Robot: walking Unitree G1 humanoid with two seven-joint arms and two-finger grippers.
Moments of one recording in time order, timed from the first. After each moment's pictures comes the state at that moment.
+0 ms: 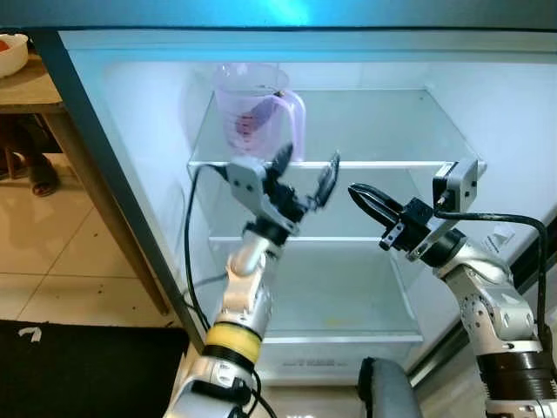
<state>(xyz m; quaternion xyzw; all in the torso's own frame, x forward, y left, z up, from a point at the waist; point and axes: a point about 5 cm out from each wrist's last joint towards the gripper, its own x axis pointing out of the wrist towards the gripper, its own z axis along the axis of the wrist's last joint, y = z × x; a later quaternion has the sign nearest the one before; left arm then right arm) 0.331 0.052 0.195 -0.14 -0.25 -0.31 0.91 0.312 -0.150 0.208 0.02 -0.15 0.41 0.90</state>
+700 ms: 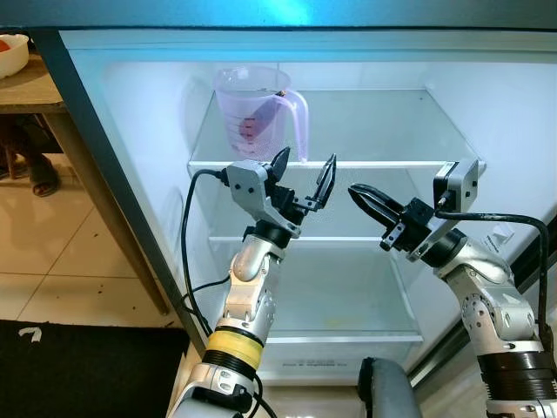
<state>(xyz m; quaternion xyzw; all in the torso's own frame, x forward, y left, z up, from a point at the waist) 0.332 0.054 0.198 -0.16 -0.24 -0.27 0.92 0.312 -0.151 0.208 0.02 -0.15 0.41 0.90</state>
